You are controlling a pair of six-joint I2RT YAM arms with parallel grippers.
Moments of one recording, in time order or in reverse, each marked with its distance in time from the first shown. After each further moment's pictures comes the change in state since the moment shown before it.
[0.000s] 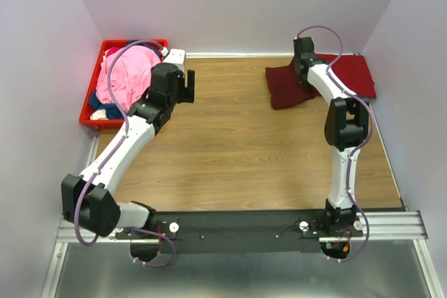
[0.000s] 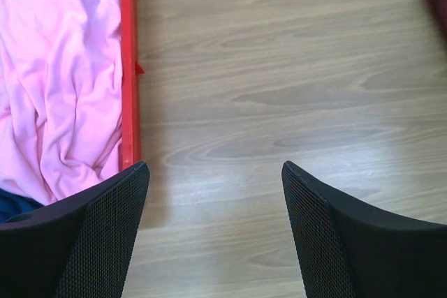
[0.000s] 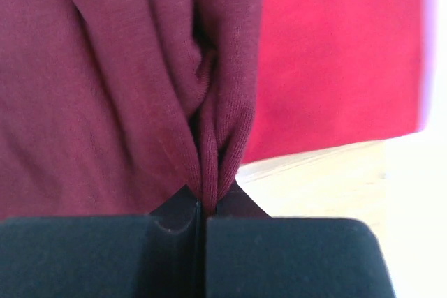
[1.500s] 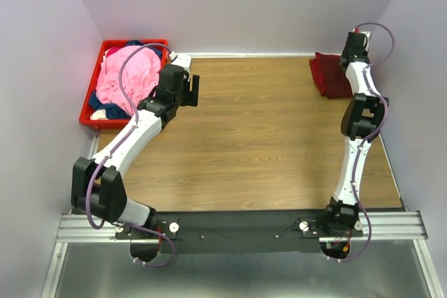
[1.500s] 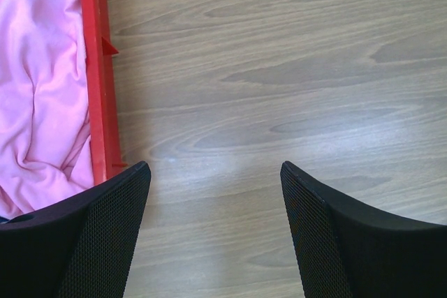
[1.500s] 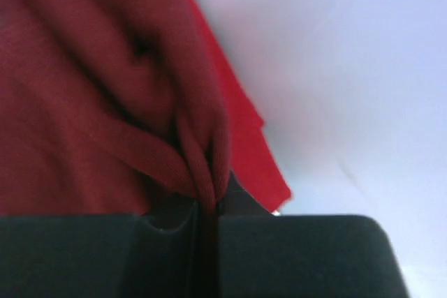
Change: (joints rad) left arm 0.024 0.118 -0.027 0.035 0.058 0.003; right arm -0.346 0.273 0.369 0.114 0.109 -0.082
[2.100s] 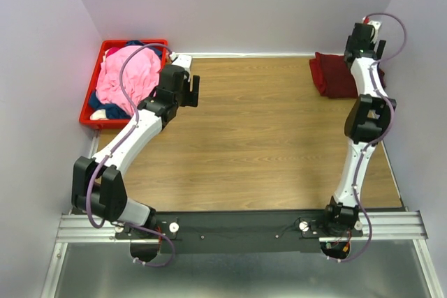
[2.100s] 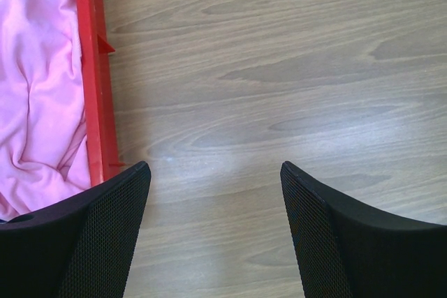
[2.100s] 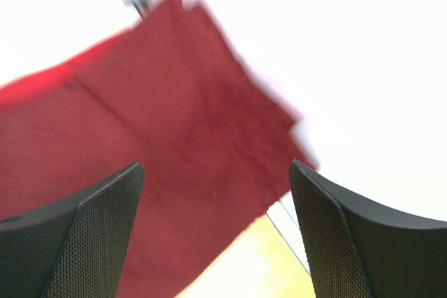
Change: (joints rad) left arm 0.001 0.008 0.000 0.000 0.008 0.000; right arm -0.003 -0.097 -0.058 0.024 -0.016 0.094
